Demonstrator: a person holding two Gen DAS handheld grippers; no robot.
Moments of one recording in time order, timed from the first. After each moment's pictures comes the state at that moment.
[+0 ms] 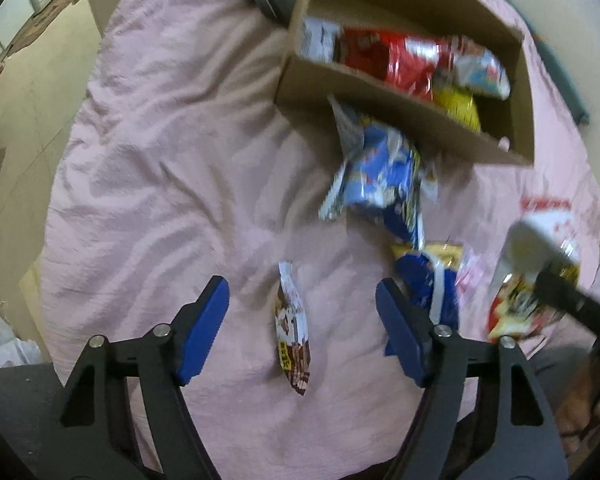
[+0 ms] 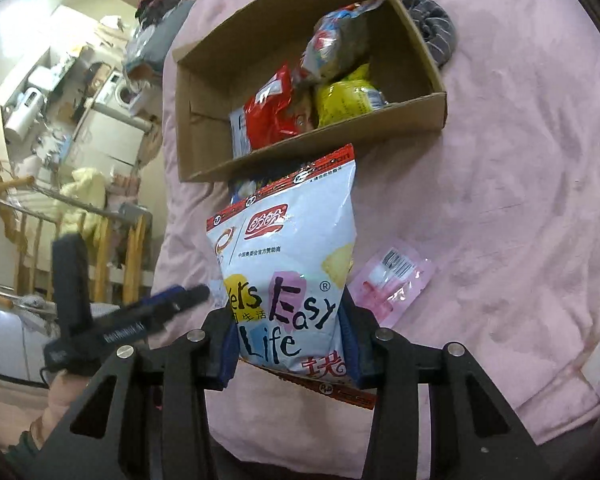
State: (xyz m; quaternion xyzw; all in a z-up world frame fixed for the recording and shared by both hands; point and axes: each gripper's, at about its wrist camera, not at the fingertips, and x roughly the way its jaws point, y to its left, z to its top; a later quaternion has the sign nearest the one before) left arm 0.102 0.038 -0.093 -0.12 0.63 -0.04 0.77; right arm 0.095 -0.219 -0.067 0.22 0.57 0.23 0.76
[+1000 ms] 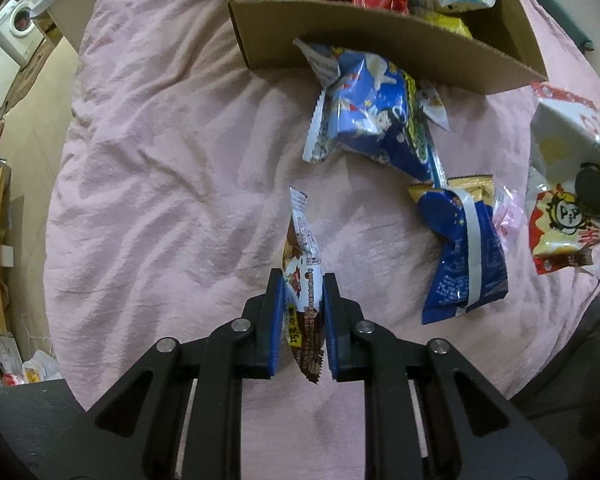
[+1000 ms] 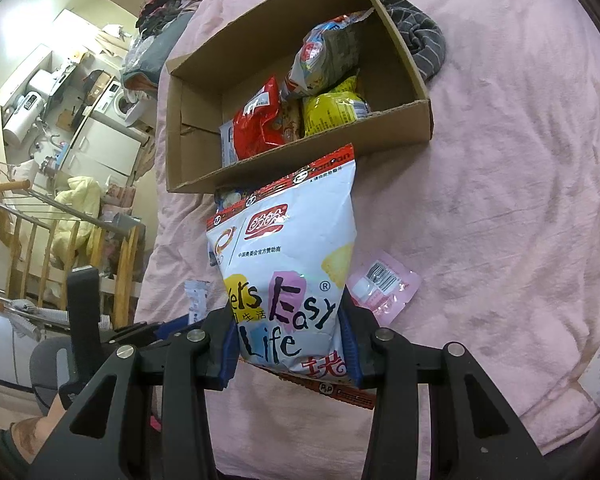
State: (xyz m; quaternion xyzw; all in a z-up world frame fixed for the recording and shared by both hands) left arm 0.080 0.003 -0.112 -0.01 0.64 -0.04 0.77; right arm 0.093 -0.228 -0.072 0.21 0.55 0.21 0.78
